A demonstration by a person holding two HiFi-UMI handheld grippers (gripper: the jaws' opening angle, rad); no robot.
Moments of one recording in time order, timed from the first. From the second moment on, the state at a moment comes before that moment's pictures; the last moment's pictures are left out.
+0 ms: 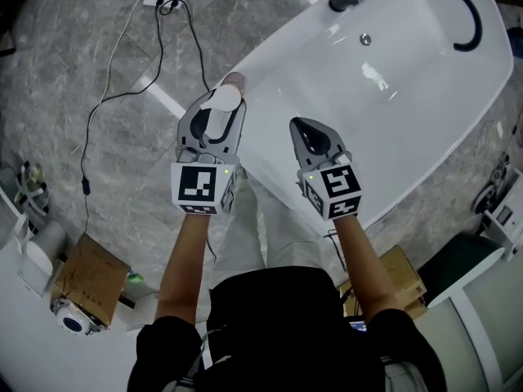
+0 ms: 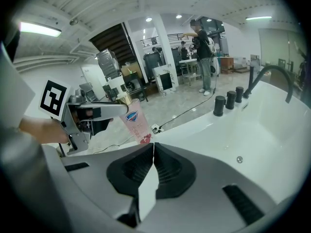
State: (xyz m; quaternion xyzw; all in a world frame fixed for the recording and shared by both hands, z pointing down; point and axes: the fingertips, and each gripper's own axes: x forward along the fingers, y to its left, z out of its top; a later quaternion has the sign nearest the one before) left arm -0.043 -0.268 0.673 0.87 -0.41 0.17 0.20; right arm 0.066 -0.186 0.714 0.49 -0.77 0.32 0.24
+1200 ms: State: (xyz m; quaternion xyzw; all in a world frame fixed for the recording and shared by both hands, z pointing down) left arm -0.066 -0.238 0.661 0.86 -0.41 0.20 0.22; right arm 0.054 -0.180 0.665 0.51 -0.77 0.30 0.22
